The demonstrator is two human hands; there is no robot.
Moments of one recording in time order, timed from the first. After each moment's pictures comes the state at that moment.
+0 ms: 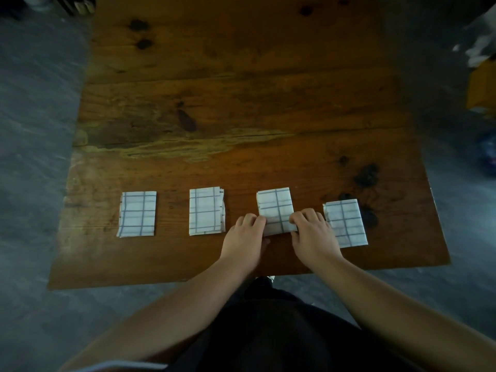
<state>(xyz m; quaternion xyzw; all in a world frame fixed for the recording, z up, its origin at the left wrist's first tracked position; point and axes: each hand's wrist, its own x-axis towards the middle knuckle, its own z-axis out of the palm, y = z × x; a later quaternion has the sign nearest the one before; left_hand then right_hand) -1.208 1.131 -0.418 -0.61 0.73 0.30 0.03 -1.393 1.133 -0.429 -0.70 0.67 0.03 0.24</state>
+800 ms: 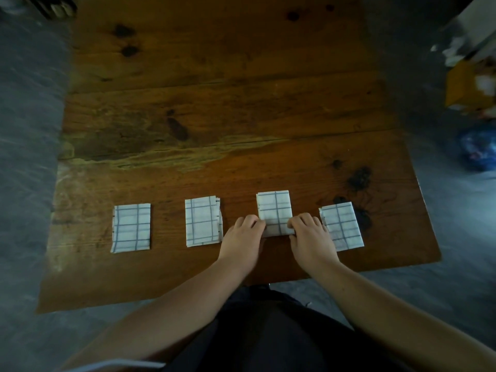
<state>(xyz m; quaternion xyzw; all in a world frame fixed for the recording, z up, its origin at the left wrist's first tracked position) -1.200 1.114 -0.424 -0.57 0.76 0.31 0.01 -1.386 1.129 -0.426 -0.68 0.69 0.02 0.24</state>
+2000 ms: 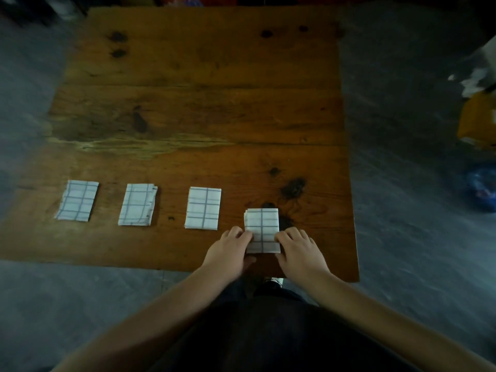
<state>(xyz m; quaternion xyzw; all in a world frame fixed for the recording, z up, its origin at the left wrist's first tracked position) -1.389 1.149 -0.410 -0.64 0.70 0.32 0.09 -1.590 1.141 -0.422 -0.78 0.56 0.04 0.28</state>
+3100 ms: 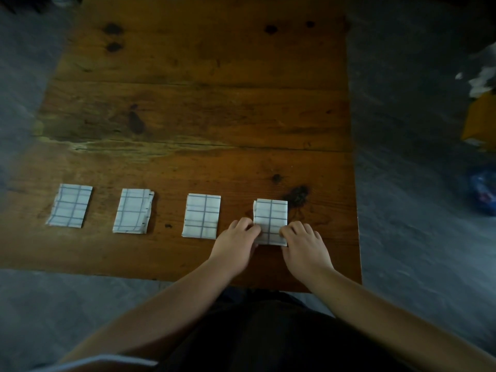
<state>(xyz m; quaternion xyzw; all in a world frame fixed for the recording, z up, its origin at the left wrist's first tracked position) -1.396 1.107 -0.414 -0.62 0.73 0.28 0.05 -1.589 1.101 -0.424 -0.79 0.57 0.06 0.23</state>
